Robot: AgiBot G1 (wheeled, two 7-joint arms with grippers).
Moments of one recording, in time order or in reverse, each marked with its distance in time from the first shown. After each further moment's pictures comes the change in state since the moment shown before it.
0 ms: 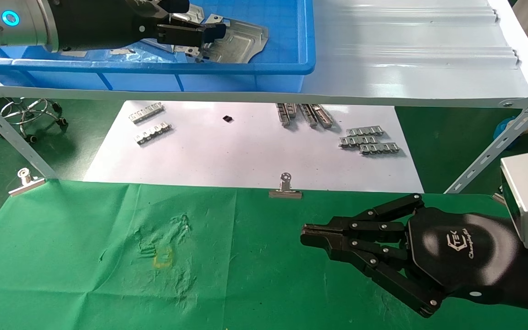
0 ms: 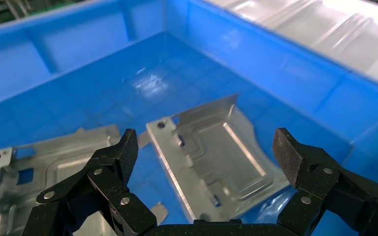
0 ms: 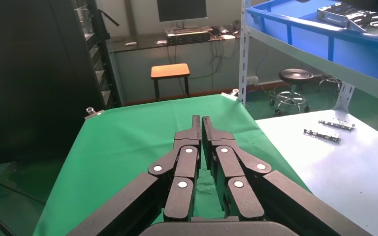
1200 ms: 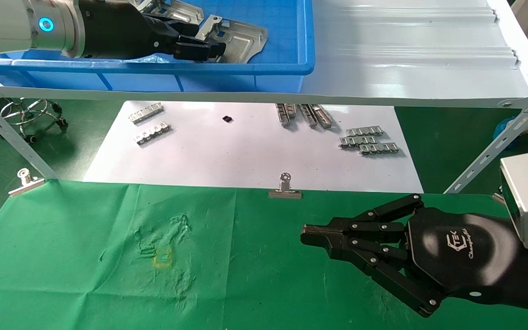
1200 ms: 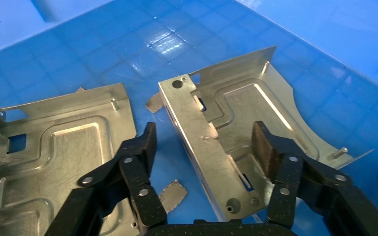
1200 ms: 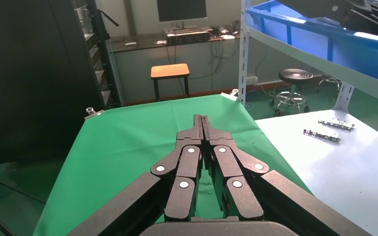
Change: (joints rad) left arm -0.115 0.124 0.070 0.269 0.105 -0.066 0.055; right arm 0.000 0.000 0.000 0.000 0.000 0.000 0.000
